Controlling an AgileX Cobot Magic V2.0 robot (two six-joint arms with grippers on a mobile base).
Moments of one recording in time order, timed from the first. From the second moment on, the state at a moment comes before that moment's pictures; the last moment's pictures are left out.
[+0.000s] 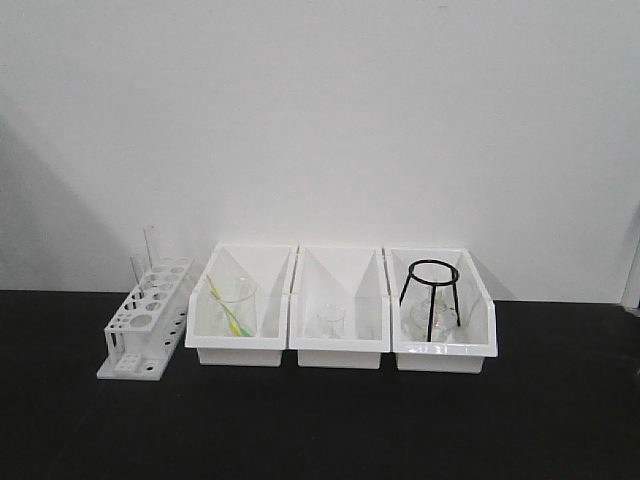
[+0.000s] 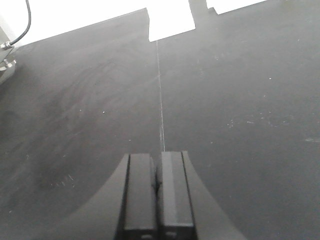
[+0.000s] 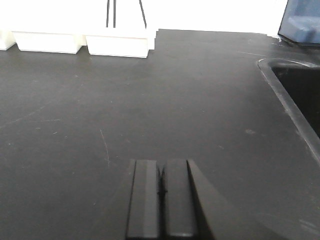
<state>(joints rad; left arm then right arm) -0.01 -0.02 0.03 0.20 0.43 0.01 0.07 -0.02 0.03 -0.15 0.38 0.13</state>
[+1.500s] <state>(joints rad) -0.01 -0.02 0.03 0.20 0.43 0.01 0.07 -0.02 0.03 -0.15 0.38 0.13</state>
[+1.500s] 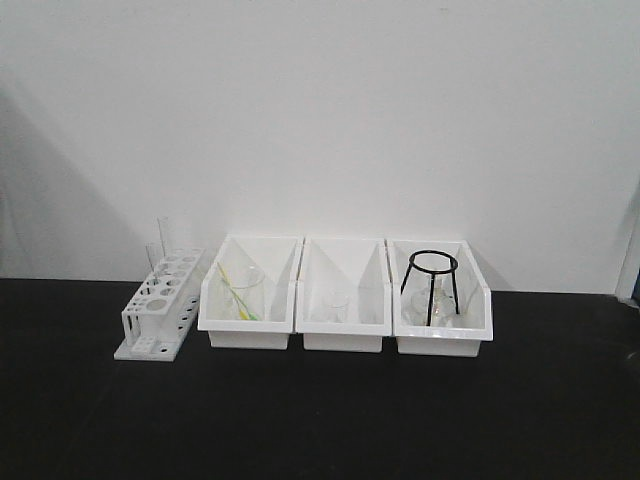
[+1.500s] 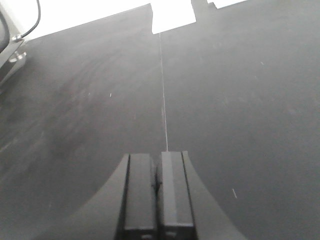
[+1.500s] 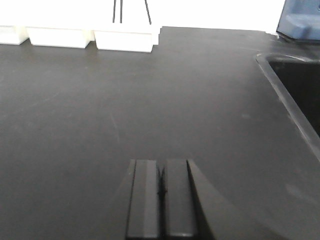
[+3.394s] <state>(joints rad) -0.01 -0.02 0.03 0.20 0.43 0.01 0.07 -0.02 0.03 -0.15 0.38 0.13</state>
